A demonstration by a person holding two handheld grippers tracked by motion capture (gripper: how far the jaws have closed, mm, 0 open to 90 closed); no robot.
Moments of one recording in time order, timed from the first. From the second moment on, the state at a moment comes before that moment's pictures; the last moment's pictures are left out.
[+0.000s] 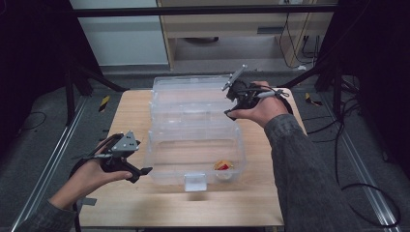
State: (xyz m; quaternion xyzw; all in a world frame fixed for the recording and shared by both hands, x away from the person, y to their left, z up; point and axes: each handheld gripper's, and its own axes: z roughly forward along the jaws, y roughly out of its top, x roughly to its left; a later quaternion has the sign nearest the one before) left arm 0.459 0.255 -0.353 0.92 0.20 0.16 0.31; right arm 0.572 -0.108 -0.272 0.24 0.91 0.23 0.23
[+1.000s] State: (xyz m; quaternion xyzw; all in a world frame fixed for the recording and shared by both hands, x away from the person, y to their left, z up) left arm 0.463 0.203 -0.390 0.95 0.12 0.09 0.27; right arm 0.615 -0.070 -0.301 0.18 0.95 0.19 0.19
